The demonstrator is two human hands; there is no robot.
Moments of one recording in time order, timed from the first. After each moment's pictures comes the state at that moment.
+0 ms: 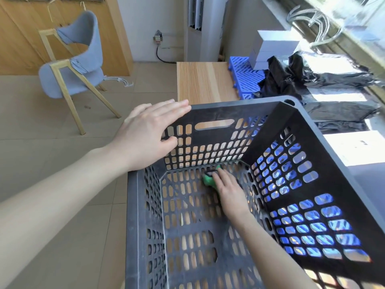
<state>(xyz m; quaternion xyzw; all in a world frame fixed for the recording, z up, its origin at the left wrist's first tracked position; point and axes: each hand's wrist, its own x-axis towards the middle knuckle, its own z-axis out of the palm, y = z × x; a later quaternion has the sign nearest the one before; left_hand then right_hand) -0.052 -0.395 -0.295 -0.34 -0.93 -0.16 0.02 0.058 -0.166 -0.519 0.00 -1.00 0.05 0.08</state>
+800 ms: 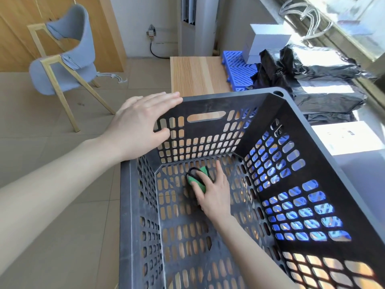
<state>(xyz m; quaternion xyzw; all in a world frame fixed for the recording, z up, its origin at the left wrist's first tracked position) -0.053 -0.394 -0.296 -0.33 -0.93 -0.16 0.02 0.074 -0.210 -0.520 -0.12 -0.97 0.20 0.11</state>
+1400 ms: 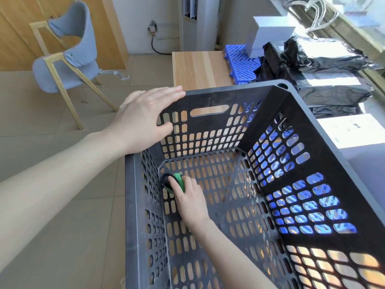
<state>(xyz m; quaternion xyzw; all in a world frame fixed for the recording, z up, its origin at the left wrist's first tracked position) -0.054 -0.395 -0.296 -0.34 -0.93 -0.16 0.03 0.081 -0.281 -0.527 0.04 -0.98 0.15 0.12</state>
